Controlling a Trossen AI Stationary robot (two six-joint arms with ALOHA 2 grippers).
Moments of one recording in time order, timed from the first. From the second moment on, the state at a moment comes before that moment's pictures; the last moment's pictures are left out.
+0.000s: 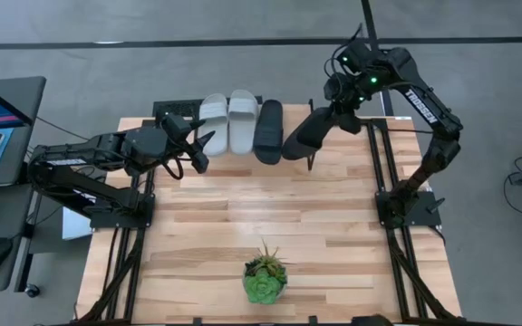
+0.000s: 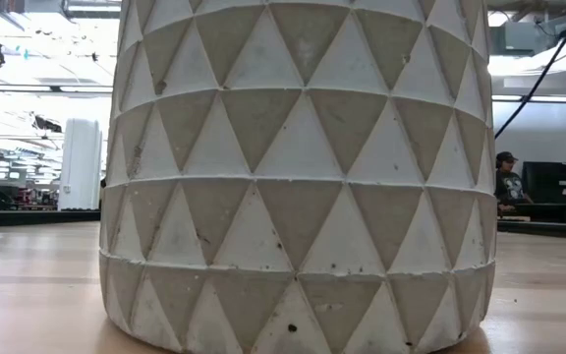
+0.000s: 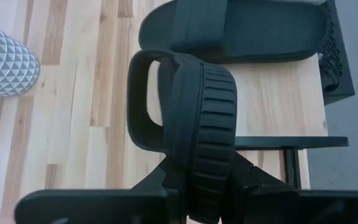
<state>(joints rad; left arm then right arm) -0.05 1.09 1.35 -0.63 -0.75 -0.15 -0.78 1.62 1.99 -1.57 -0.43 -0.74</state>
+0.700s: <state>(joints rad) -0.05 1.09 1.35 -0.63 -0.75 -0.16 -0.86 1.80 2.12 -1.58 -0.42 -0.87</state>
